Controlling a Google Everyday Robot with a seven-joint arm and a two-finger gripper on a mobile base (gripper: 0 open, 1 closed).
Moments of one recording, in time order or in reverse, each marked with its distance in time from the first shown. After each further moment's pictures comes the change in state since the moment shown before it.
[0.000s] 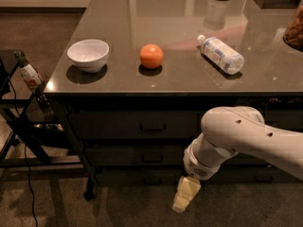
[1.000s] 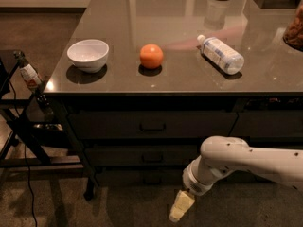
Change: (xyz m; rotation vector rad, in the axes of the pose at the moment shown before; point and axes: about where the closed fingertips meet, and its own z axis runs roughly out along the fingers) arm 0.038 -0.015 0.113 -0.086 -0.062 0.112
